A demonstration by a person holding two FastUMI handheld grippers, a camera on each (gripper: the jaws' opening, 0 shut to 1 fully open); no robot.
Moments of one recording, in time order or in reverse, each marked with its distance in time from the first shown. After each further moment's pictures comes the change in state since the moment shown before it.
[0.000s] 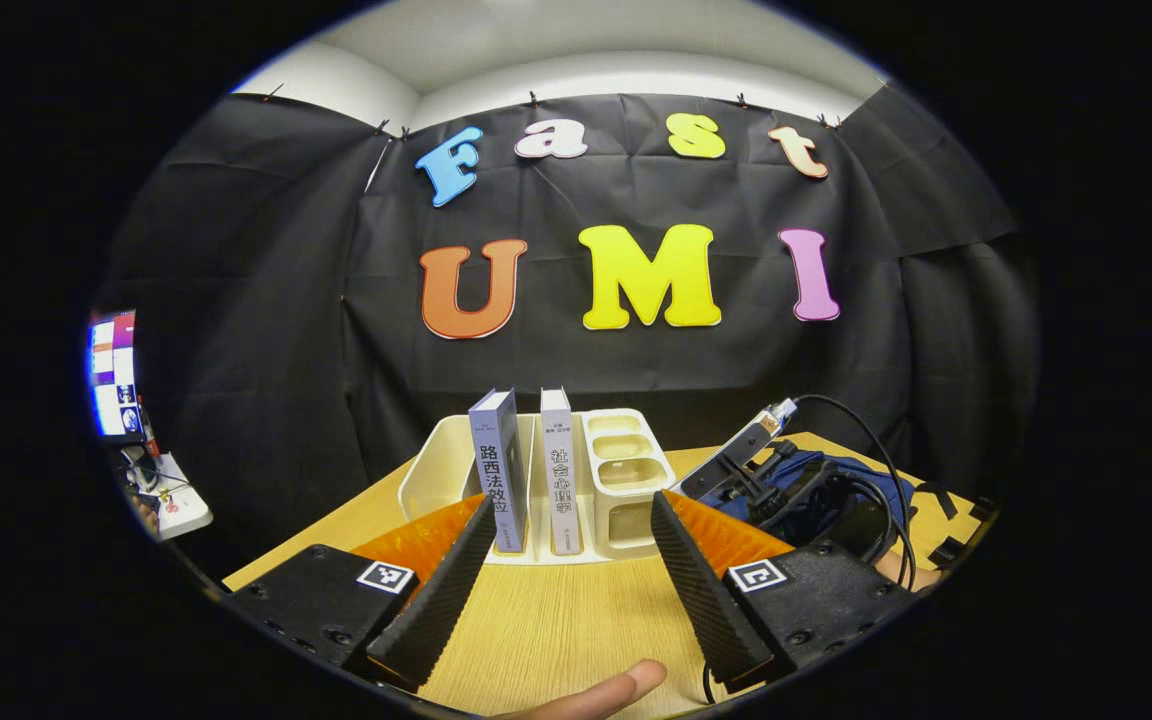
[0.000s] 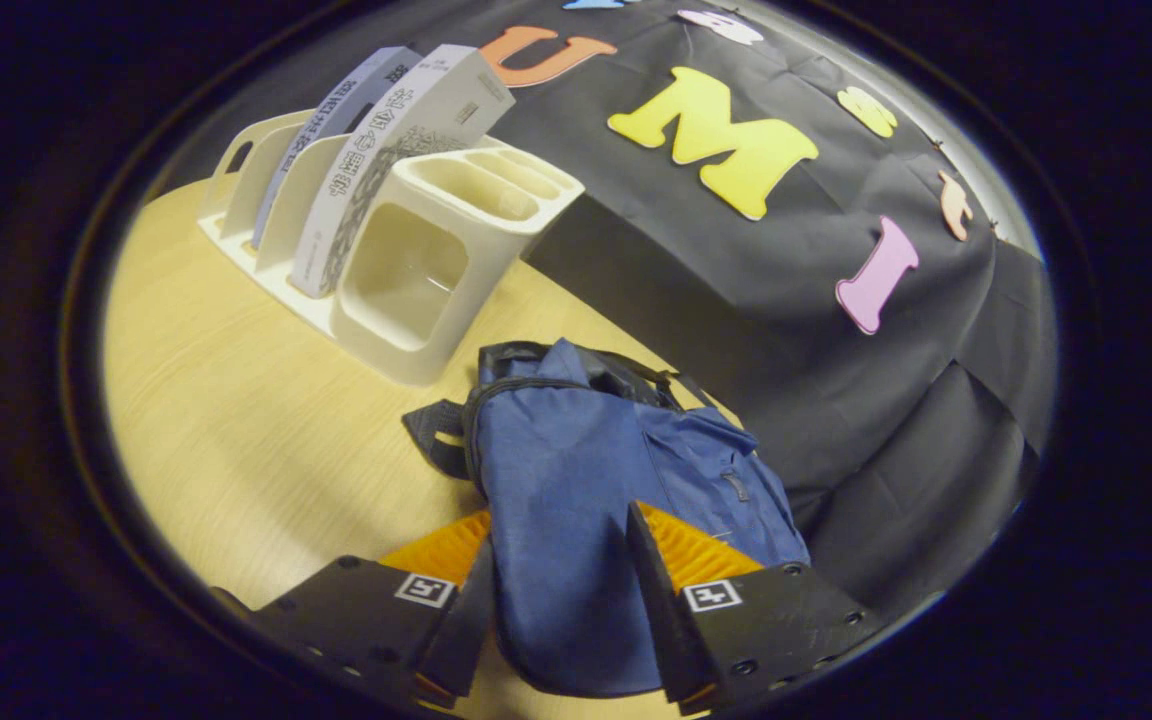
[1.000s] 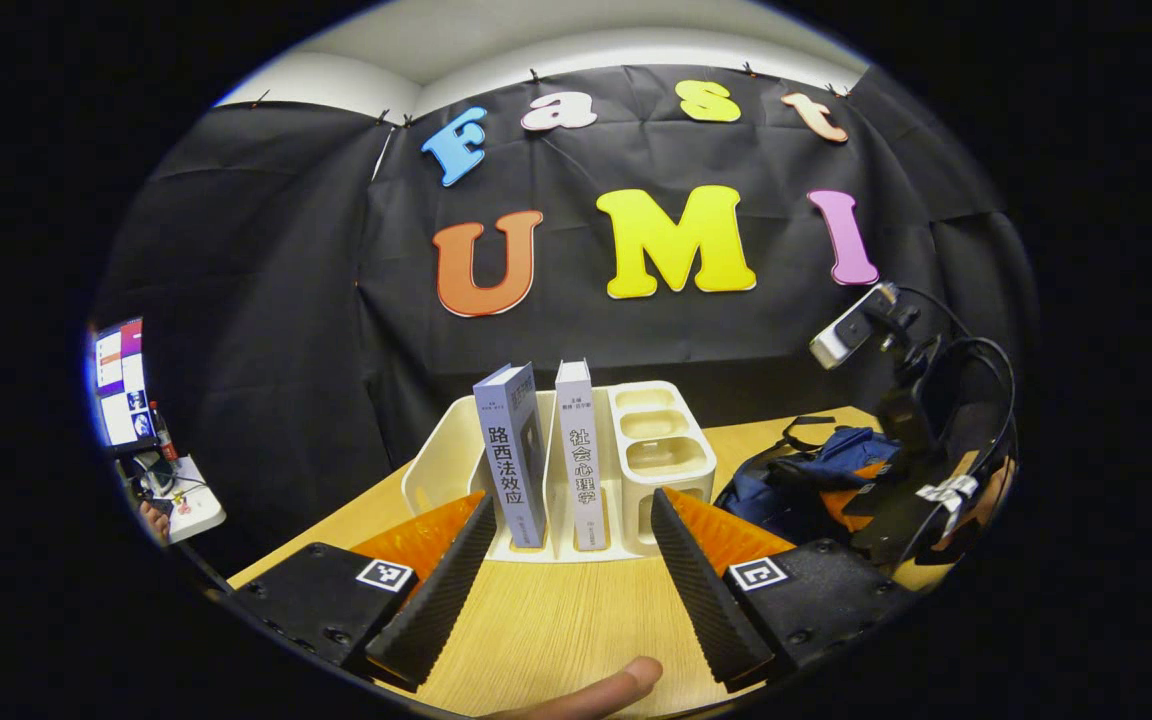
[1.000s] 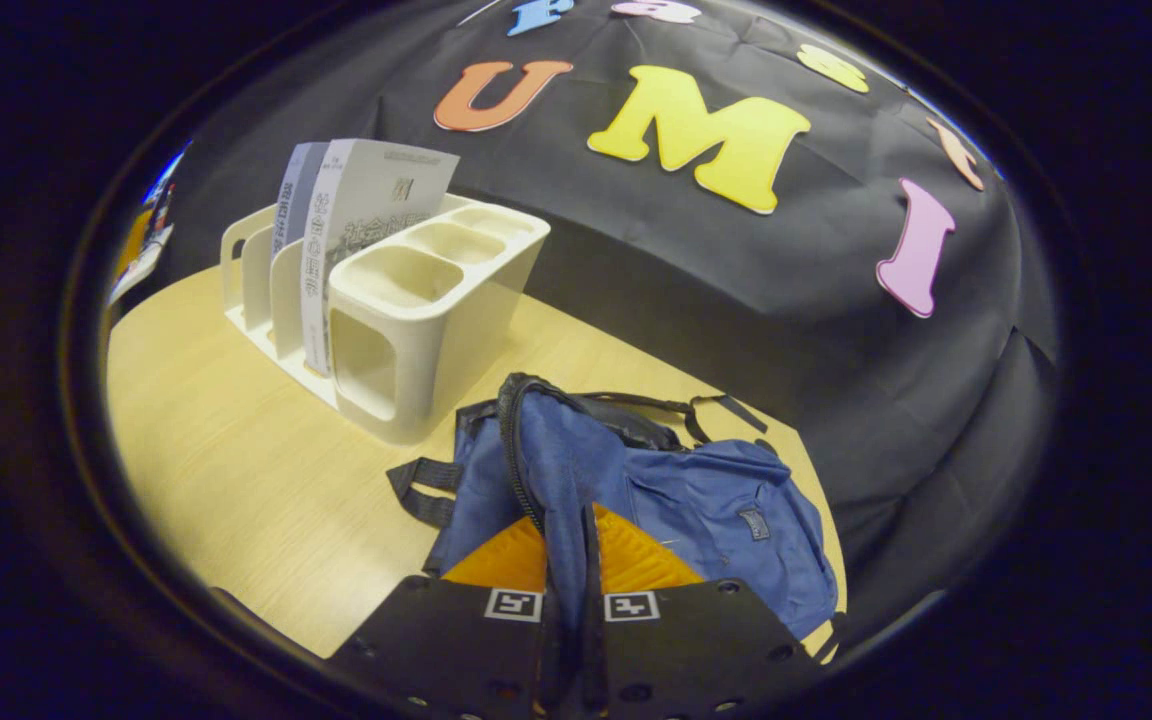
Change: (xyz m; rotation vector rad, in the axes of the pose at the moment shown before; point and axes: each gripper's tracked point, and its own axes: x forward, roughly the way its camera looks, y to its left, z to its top) left arm 0.052 0.004 -0.024 0.043 0.093 0.099; right arm 0.010 -0.056 0.034 0.097 -0.060 0.301
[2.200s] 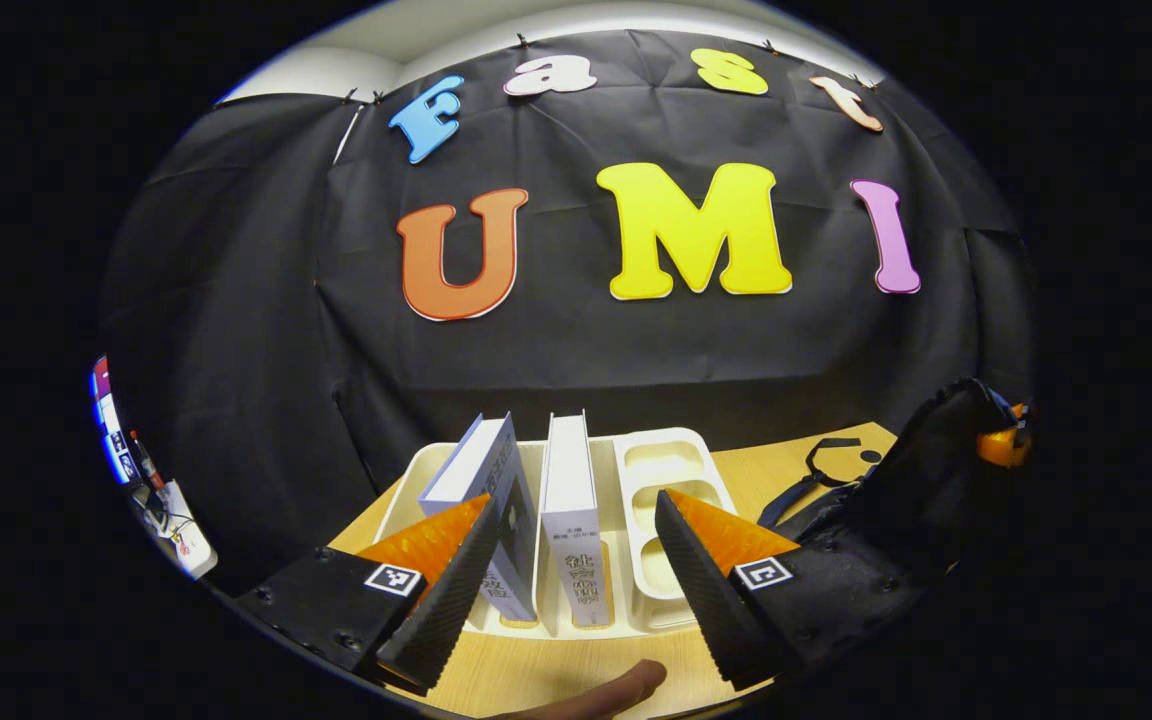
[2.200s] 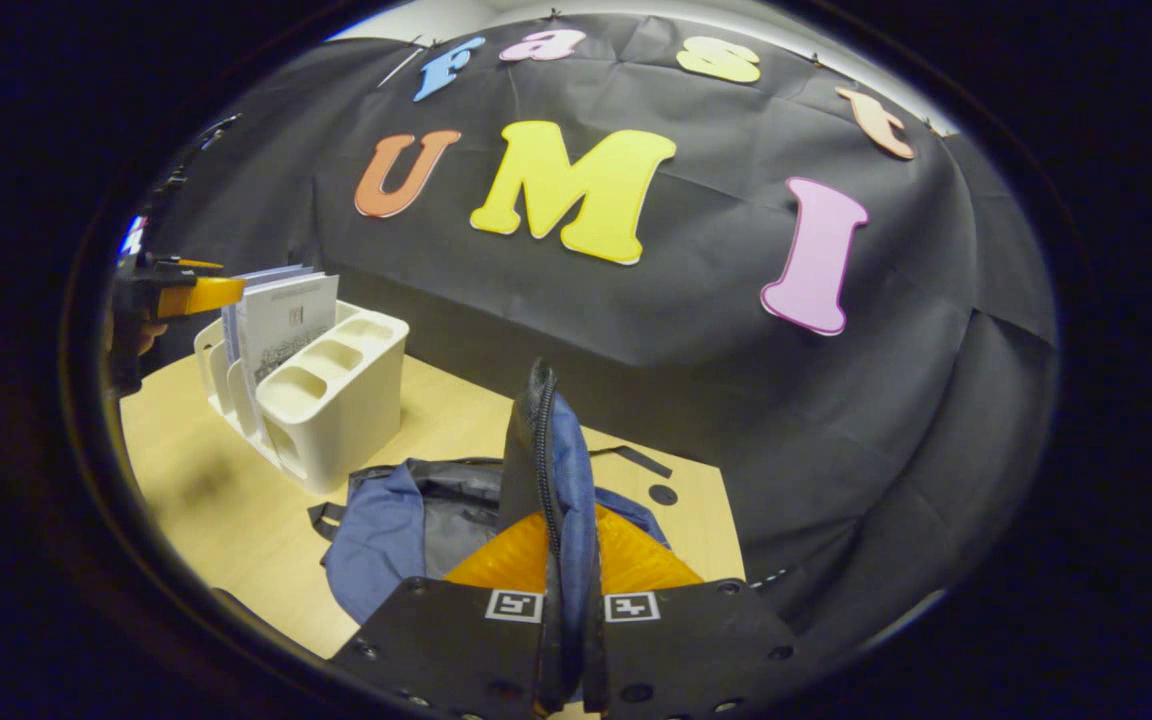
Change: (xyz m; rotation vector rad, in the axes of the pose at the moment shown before) left arm 0.126 0.001 0.074 -0.012 0.115 -0.041; right arm -0.059 -0.184 0.046 0.111 -0.153 -0.048
